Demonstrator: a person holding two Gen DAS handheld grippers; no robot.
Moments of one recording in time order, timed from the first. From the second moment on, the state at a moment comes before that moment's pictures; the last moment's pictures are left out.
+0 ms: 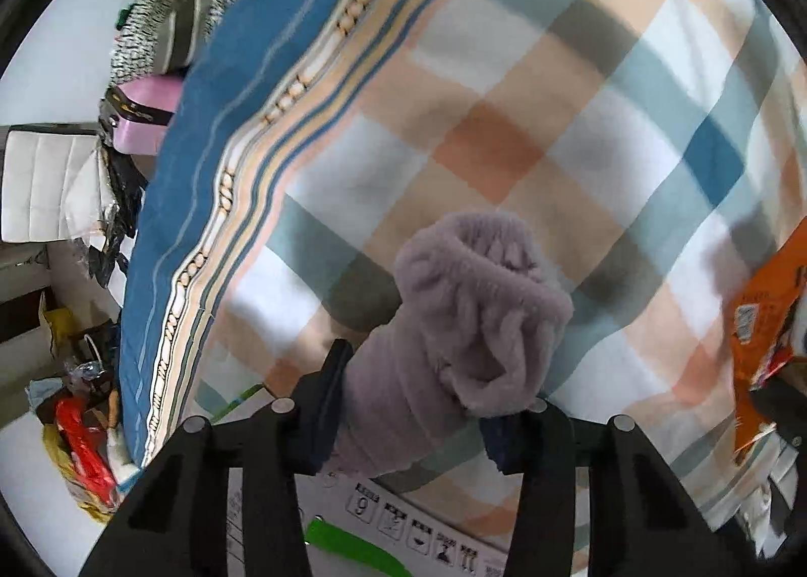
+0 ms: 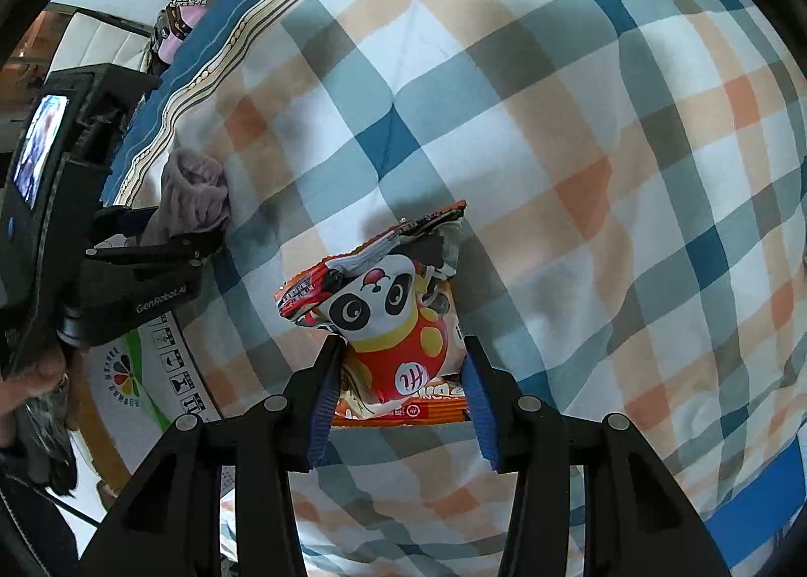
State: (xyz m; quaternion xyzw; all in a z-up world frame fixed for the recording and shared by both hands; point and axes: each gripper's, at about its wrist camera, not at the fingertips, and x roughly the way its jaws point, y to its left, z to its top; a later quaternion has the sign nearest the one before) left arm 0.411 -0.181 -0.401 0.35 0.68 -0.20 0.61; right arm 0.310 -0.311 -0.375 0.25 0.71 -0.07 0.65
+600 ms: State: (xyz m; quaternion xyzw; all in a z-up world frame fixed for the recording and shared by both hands) left arm 0.376 -0.134 -0.241 0.14 0.62 -0.21 0.75; right arm 0.292 -0.279 -0.286 0.16 0.67 -0.09 0.72
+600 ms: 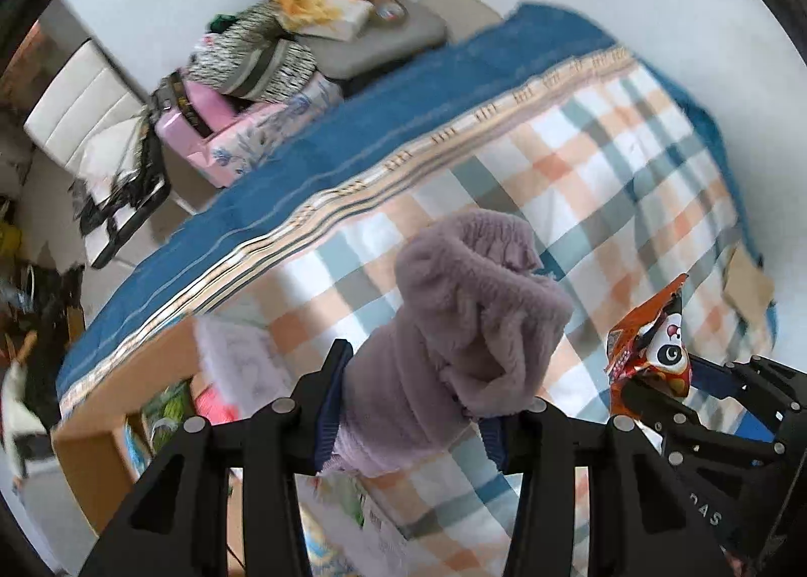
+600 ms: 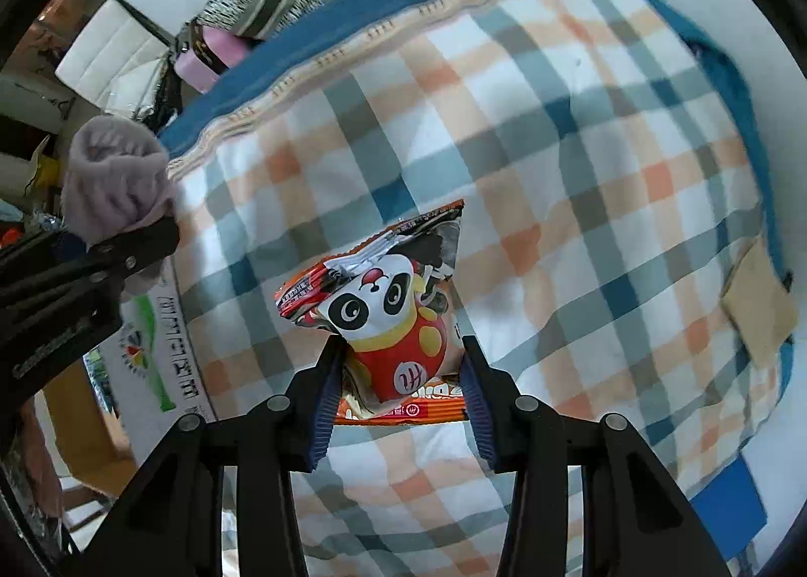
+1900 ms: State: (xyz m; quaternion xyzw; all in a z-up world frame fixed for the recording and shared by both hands) left arm 0.287 0.240 -0.319 -0.14 0.74 -0.03 0.66; right arm 0.294 0.073 -0.287 0.03 0.70 0.11 0.71
